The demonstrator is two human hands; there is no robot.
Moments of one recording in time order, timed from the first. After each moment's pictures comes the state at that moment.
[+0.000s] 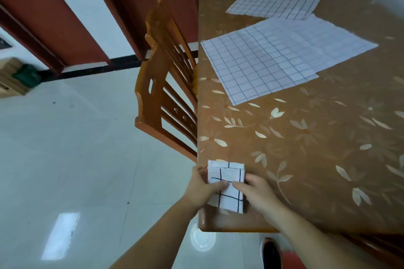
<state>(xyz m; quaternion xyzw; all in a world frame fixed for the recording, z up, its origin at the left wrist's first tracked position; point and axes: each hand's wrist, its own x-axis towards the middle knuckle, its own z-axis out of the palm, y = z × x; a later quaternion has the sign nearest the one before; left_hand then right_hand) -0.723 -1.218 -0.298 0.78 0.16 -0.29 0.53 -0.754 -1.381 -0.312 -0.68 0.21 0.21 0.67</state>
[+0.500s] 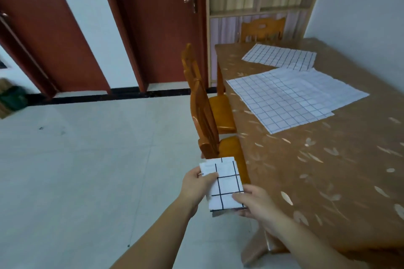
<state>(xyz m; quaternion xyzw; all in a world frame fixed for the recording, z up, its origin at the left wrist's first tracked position) -0.673 -1.016 -0.247 0.71 0.12 -0.19 0.67 -0.738 -1.177 -0.238 -0.69 0.19 0.20 0.67</state>
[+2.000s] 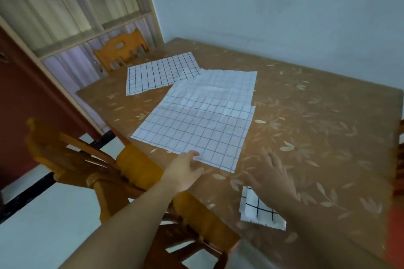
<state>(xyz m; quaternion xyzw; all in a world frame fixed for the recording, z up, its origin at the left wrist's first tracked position) -0.312 -1.202 -0.246 0.84 -0.46 -0.25 0.17 -0.543 -1.301 -0.259 -0.81 0.53 -0.07 0.25</state>
